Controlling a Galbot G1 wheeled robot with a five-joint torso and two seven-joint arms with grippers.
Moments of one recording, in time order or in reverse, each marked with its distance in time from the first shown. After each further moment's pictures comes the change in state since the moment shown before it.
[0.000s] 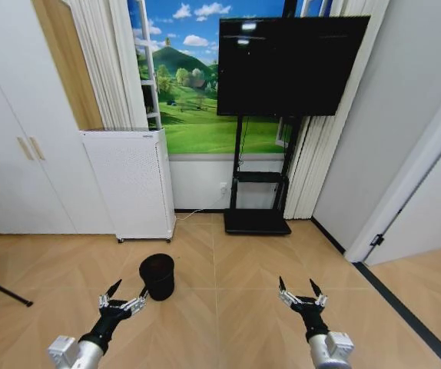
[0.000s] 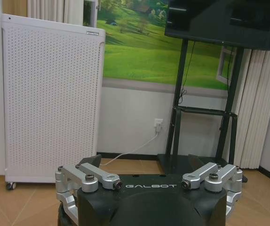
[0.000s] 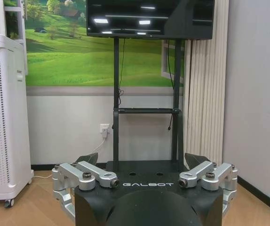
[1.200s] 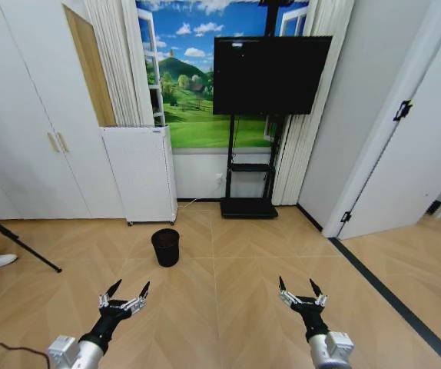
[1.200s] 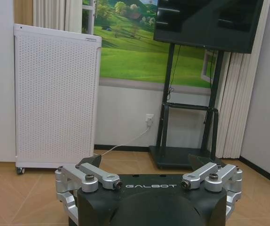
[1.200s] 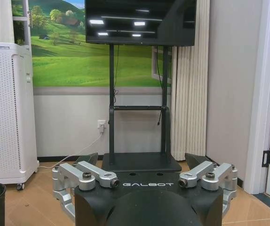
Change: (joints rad) left arm 0.000 0.000 0.000 0.000 0.000 0.000 0.000; right arm 0.000 0.000 0.000 0.000 0.000 0.000 0.000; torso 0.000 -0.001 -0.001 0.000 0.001
